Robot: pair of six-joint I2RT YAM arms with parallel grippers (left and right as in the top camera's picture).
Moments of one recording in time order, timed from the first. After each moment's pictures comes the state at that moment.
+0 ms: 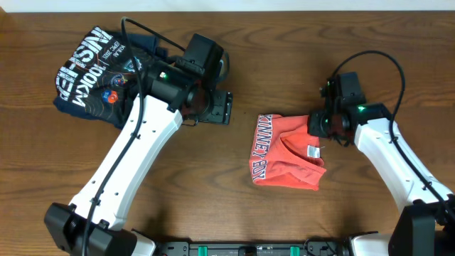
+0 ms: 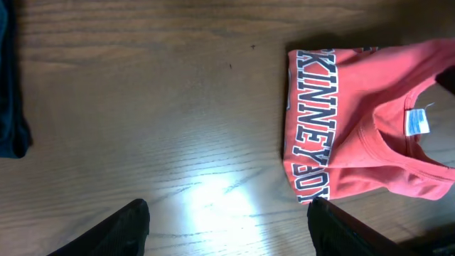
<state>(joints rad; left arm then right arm) -0.47 1.62 1.65 -1.27 0.09 -0.30 0.17 1.53 1.02 -0.72 -0.09 0.36</state>
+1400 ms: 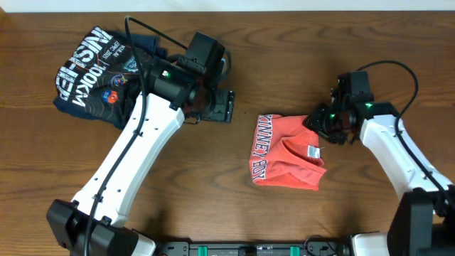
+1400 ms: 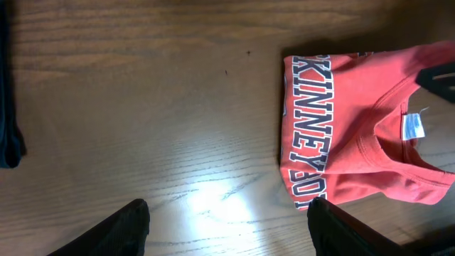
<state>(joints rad) -0.47 1.63 1.65 -1.25 0.10 -0.30 0.09 1.58 1.01 -0.70 -0.29 0.65</state>
